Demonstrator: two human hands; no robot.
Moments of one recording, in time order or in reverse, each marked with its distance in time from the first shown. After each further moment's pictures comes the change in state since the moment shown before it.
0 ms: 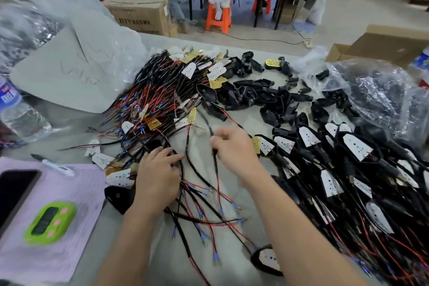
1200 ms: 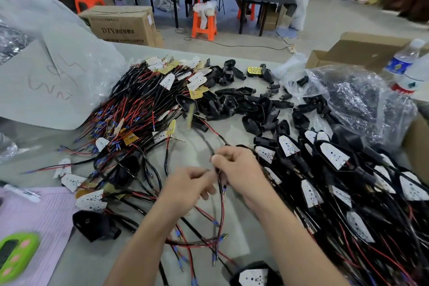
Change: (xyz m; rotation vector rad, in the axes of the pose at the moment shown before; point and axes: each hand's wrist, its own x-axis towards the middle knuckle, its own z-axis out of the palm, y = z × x) left_hand -0.003 0.093 0.014 -0.859 -0.398 -0.078; right_hand -0.009 0.031 -0.045 0.224 -0.005 0.030
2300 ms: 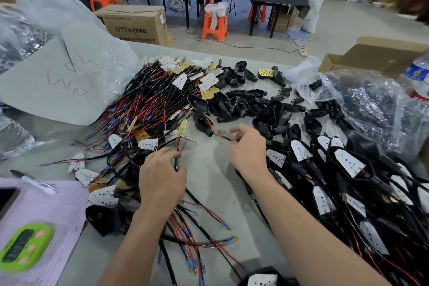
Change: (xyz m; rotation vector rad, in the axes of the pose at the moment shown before) left_hand 0.011 -0.019 -0.045 0.683 0.603 0.085; right_hand 0.059 -0.002 0.009 -0.457 0.343 -0.055
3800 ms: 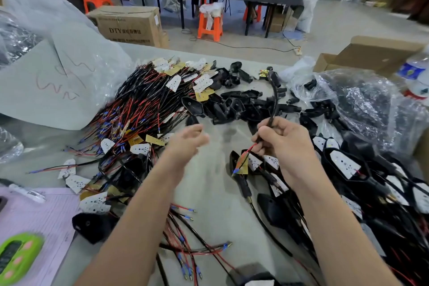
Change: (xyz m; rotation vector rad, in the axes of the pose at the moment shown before) left_hand 0.056 0.051 0.011 -0.825 -0.507 -0.241; right_hand -0.017 -0.005 -0.099 0.727 -0.155 0.059
